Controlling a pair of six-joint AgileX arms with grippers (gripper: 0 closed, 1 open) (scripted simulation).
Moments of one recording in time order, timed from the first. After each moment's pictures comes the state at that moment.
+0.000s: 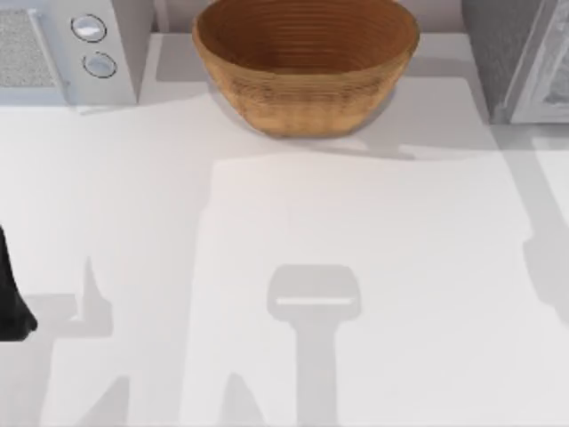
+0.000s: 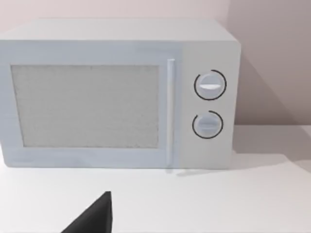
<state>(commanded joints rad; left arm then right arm) 0.00 0.00 0.00 0.00 0.00 0.00 0.10 2.09 2.77 -0.68 0.12 0.02</state>
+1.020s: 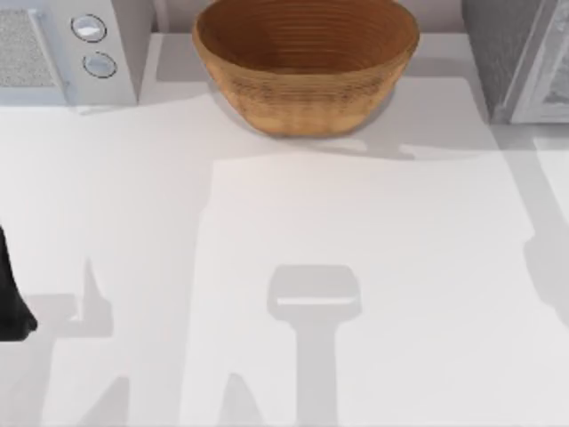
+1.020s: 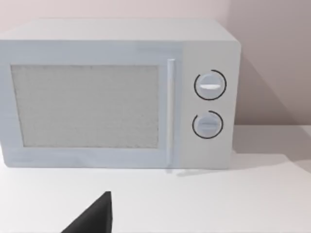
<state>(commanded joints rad) 0.00 0.00 0.00 0.00 0.00 0.00 0.10 2.09 2.77 -0.68 0.12 0.02</state>
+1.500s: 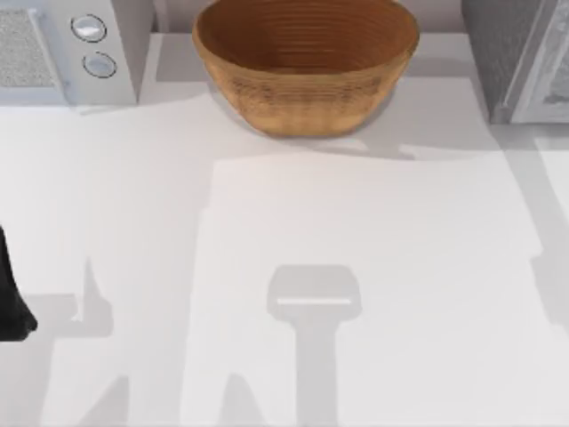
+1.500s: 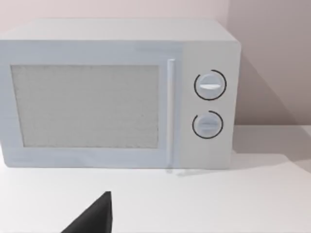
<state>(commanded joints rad) 0.00 0.00 0.00 0.00 0.00 0.00 0.09 1.94 2.62 -0.61 0.10 0.00</state>
